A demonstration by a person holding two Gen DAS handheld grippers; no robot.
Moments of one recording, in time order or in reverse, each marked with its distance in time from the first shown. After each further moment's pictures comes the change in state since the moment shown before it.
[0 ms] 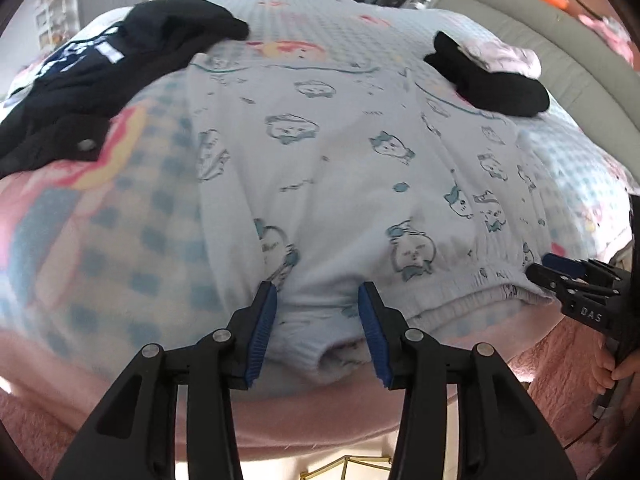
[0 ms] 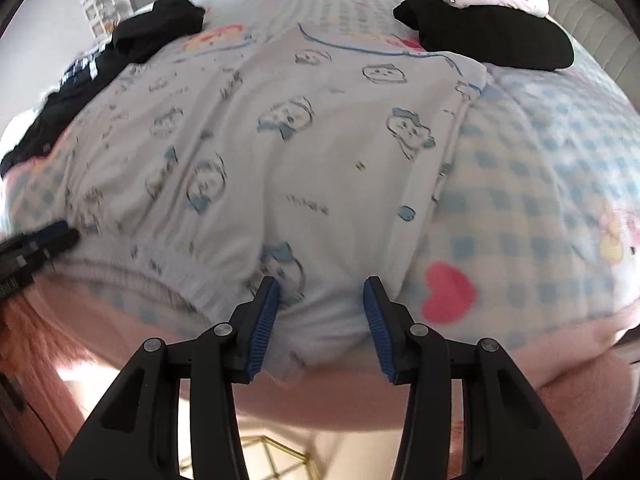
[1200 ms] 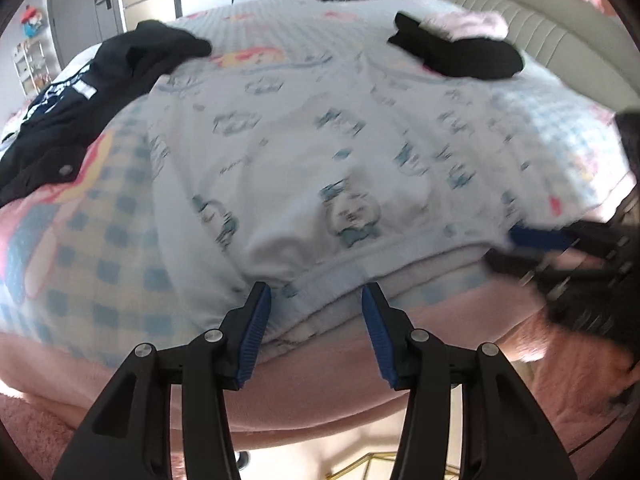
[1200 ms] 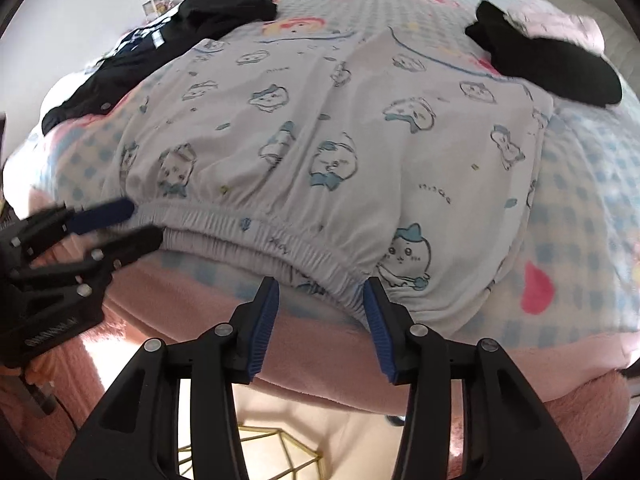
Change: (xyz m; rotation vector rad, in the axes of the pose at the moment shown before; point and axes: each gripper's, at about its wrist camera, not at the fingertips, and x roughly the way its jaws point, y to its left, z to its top) left arm 0.007 -0.039 -0.026 0.165 0.021 0.042; right arm -0.007 0.044 -0.009 -0.090 -0.011 0.128
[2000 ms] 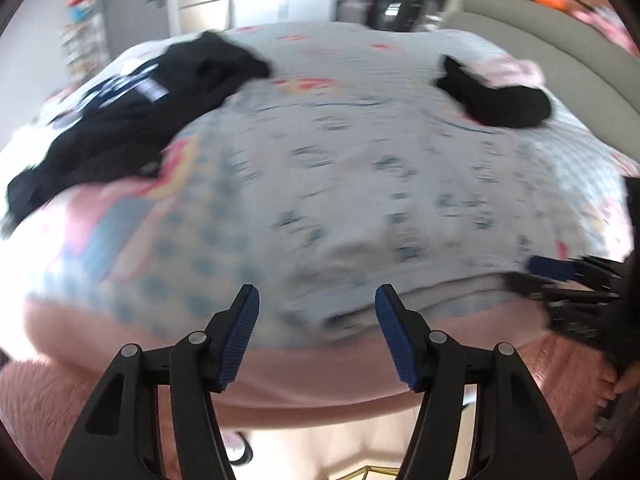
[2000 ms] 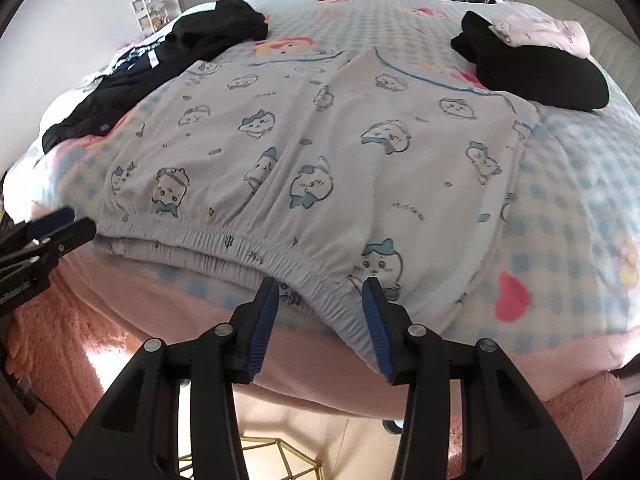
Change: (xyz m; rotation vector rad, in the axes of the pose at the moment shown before) left arm -0.045 0.018 0.000 -0.069 -0.104 0.083; right arm -0.009 -0.008 0.005 -0.013 -0.037 -0.004
